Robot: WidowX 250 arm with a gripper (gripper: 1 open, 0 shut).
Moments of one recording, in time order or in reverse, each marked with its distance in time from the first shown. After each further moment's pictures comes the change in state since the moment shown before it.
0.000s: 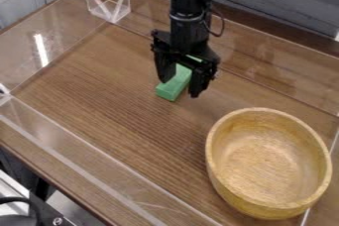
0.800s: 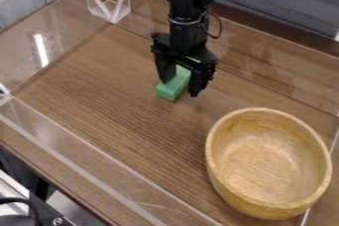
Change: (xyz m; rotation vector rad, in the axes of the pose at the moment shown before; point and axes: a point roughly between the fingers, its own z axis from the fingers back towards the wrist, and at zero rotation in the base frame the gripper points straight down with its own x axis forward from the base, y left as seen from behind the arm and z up) arm 0.011 0.007 -0.010 -0.005 -0.032 0.015
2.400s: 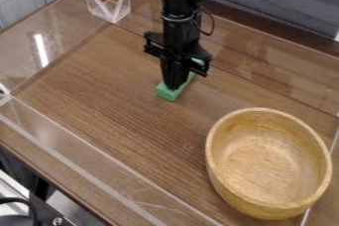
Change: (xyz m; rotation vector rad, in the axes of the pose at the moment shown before) arm -0.007 -0.003 0.001 -0.020 0.059 0.015
